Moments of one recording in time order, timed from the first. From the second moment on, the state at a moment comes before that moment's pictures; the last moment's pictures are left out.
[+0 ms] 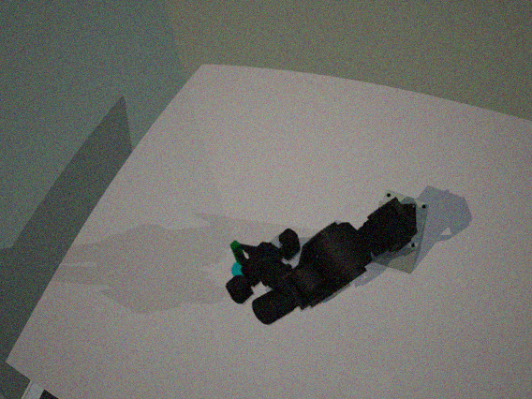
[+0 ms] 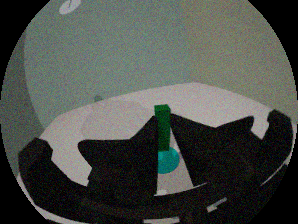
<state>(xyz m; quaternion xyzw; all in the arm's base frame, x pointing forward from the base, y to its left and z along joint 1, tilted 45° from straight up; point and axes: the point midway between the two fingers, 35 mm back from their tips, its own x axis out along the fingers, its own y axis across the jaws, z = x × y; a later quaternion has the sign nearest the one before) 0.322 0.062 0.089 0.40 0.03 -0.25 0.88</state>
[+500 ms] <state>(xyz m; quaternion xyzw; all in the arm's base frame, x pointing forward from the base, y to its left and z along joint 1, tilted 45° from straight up) 0.326 0.080 0.069 0.39 0.03 -0.25 0.88</state>
